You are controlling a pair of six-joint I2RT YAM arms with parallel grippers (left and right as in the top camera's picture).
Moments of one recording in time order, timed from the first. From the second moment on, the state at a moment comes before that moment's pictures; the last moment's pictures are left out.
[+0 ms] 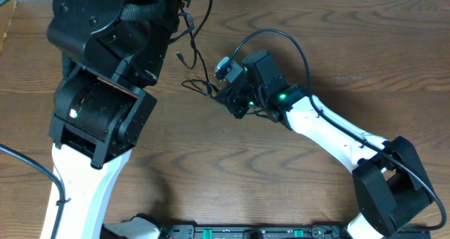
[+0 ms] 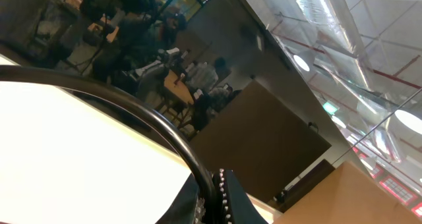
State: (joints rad) left arm -0.50 1.47 2.12 -0.46 -0.21 -0.78; right arm 0.62 1.78 1.21 -0.20 -0.47 -0.03
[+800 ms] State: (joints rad) left arm -0.50 1.47 2.12 -0.48 -0.41 -0.72; right arm 0.63 1.53 1.21 -0.51 -0.32 0.01
